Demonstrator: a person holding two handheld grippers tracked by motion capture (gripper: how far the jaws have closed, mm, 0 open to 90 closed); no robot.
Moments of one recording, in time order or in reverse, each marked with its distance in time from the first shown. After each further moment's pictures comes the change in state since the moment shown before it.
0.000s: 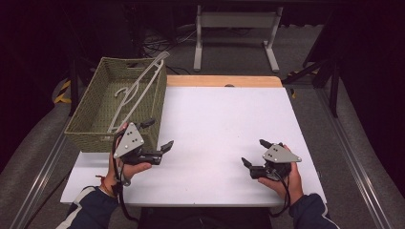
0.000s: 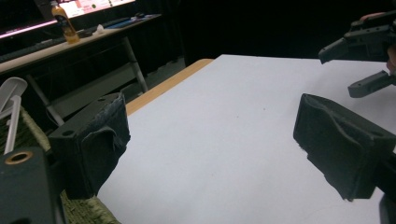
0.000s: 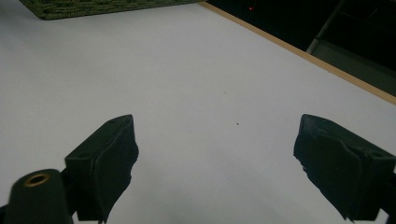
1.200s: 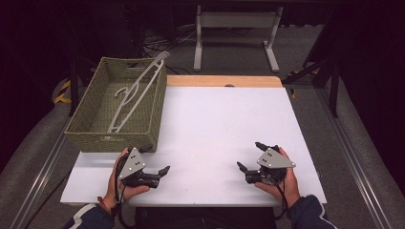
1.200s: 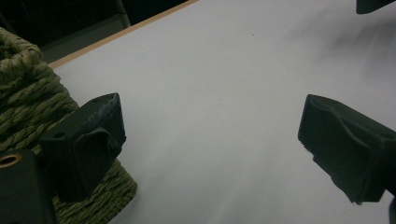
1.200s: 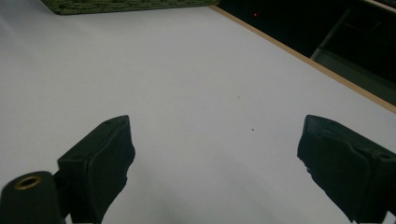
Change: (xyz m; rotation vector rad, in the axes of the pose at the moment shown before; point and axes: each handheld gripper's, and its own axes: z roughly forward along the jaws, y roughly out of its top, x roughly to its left) left arm -0.022 -0.073 -0.008 0.128 -0.026 -0.084; right arm 0.016 -0.001 0.003 -0.015 0.006 -0.051
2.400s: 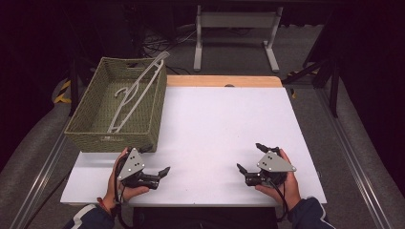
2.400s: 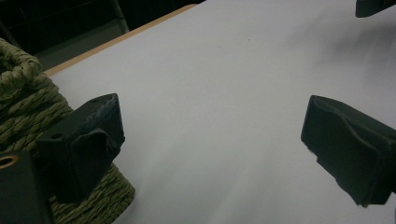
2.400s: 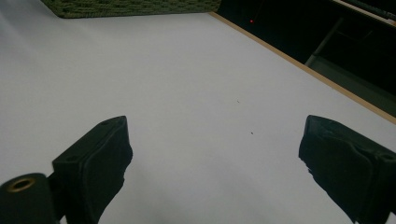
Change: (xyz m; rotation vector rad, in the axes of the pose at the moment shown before) left arm -0.001 0.002 -0.002 -0.010 -0.015 0.013; right arm 0.007 0.001 -0.006 -0.021 -0.021 -0.019
